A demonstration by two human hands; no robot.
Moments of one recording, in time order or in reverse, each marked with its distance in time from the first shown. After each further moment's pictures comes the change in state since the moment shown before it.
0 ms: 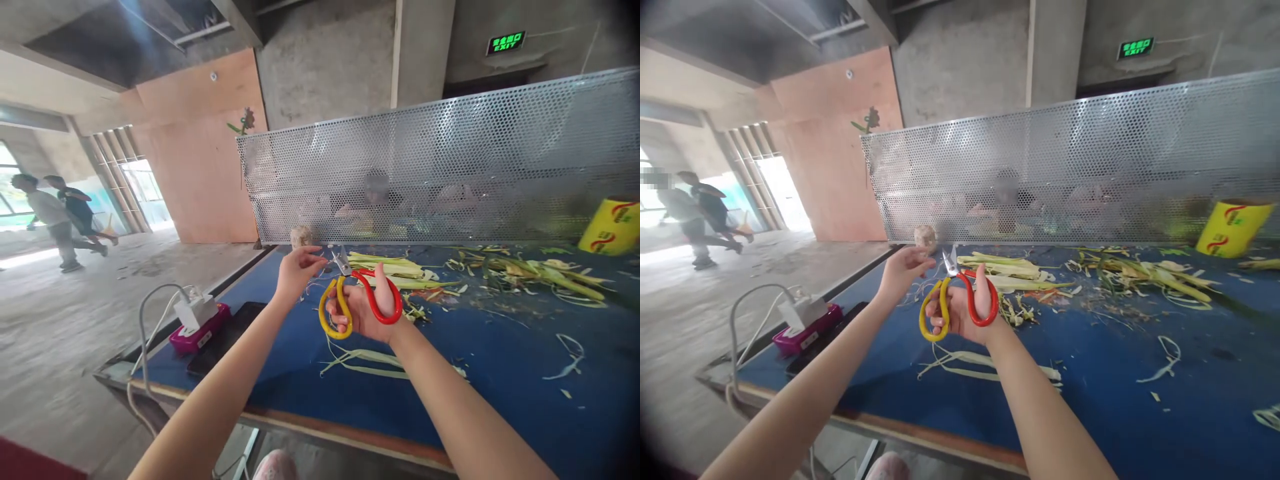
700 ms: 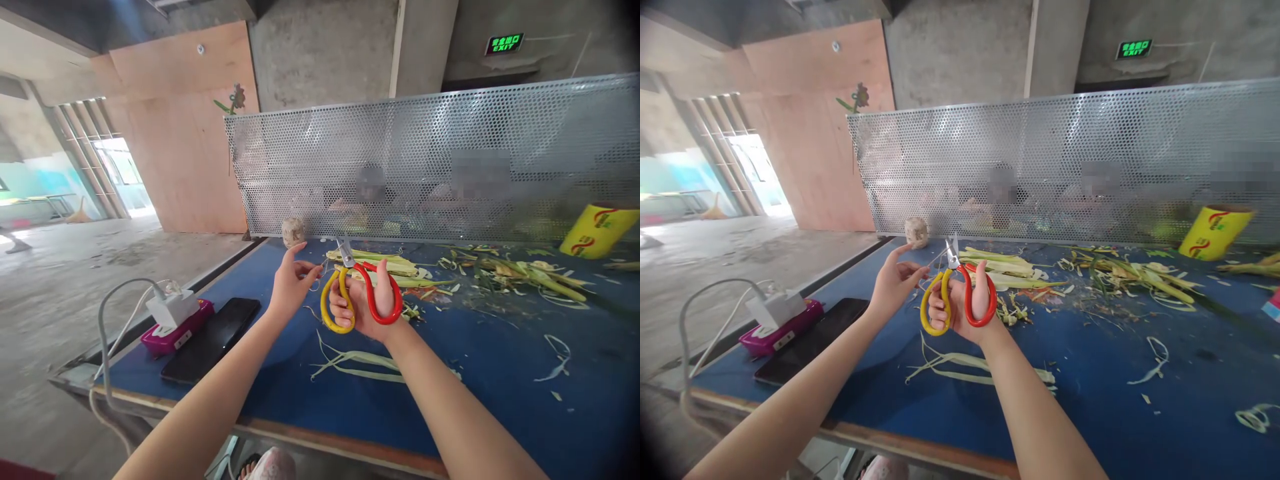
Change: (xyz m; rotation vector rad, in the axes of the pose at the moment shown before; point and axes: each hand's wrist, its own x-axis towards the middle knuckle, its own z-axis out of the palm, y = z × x) left_hand -0.021 -0.014 0.011 0.000 0.042 -0.012; right_hand 0.003 0.000 -0.007 -0.087 0.038 -0.144
